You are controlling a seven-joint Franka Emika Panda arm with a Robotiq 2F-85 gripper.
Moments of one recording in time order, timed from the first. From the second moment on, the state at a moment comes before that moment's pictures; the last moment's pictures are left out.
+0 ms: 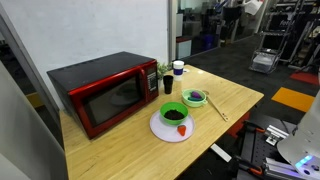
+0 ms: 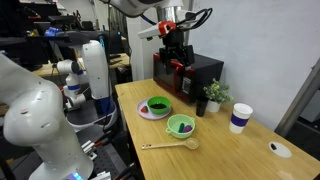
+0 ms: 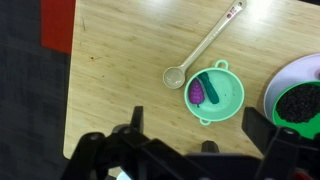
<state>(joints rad) -0.14 -0.45 -0.12 -2.28 -0.29 1.90 -0.16</state>
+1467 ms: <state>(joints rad) -0.14 -0.49 -0.13 -2.35 -0.29 1.91 -0.05</state>
